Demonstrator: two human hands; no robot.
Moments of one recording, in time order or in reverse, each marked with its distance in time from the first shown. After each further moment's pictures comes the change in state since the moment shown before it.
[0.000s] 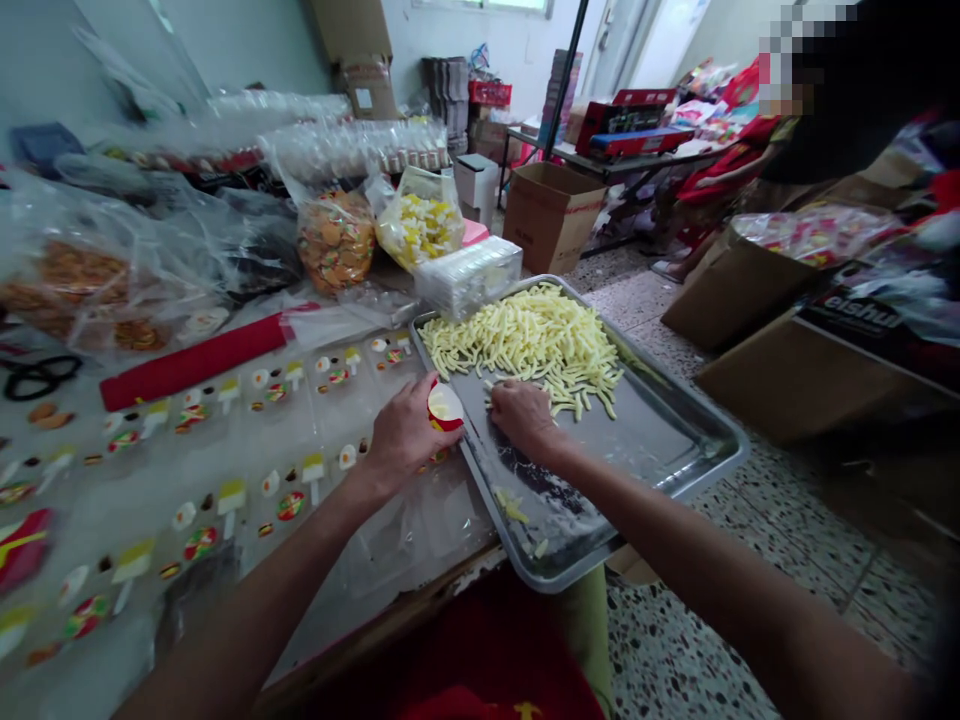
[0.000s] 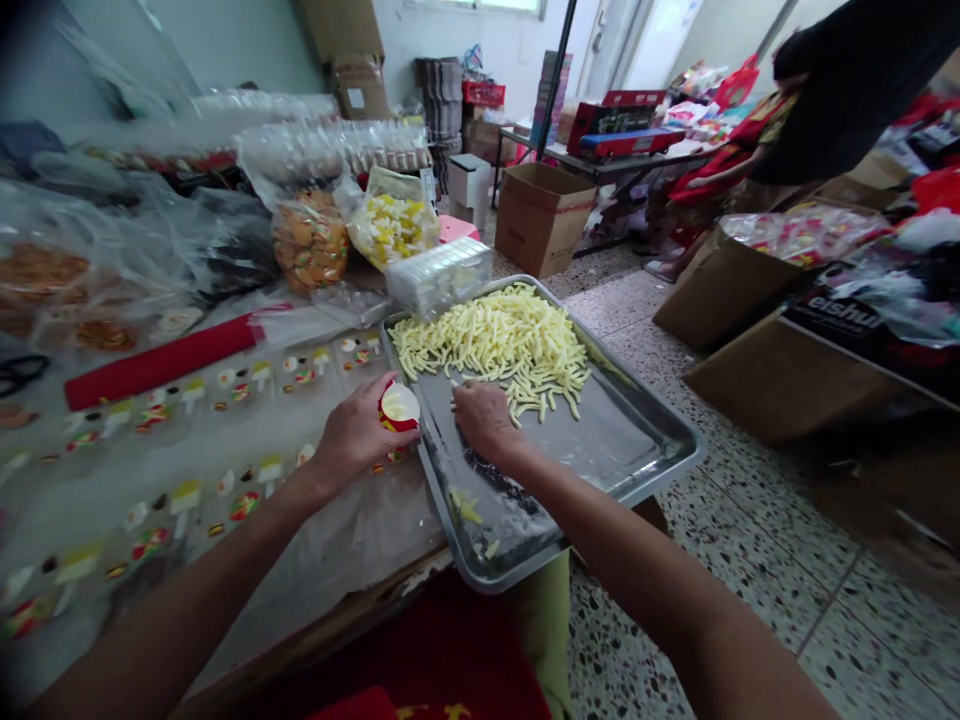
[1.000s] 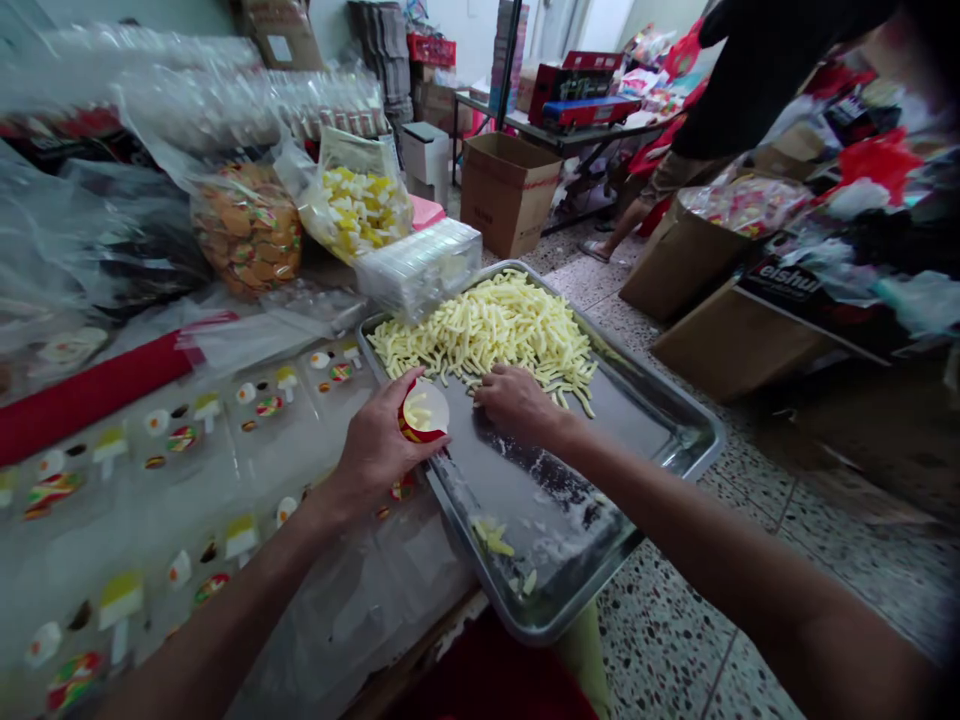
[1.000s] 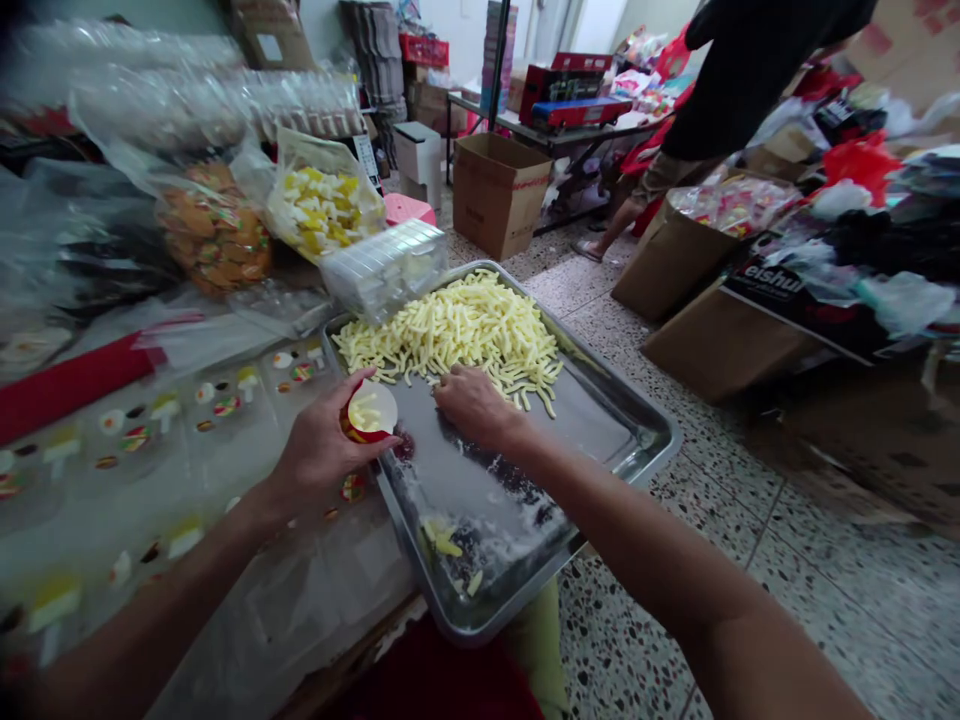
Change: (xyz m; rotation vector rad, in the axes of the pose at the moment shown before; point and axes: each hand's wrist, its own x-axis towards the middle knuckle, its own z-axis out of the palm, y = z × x) left_hand 0.041 0.004 0.018 -0.297 -0.061 0.171; right_hand 0.032 0.030 -0.034 -0.425 -0.218 -0.481
